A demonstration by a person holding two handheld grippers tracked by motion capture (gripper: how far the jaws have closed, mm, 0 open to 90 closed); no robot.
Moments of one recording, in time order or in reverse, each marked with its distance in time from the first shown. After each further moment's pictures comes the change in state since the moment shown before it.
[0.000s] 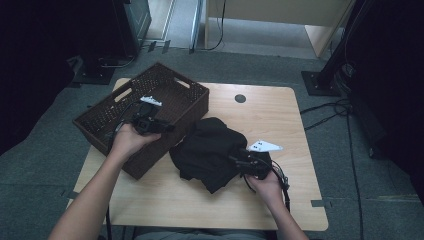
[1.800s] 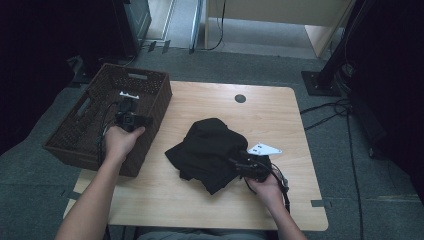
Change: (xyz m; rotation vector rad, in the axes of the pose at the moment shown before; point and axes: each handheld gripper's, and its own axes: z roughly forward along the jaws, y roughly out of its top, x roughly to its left) left arm 0.049 -0.017 -0.014 -0.055 0.207 -0.371; right arm 0.002 -0.009 0.000 -0.007 -0.011 -0.013
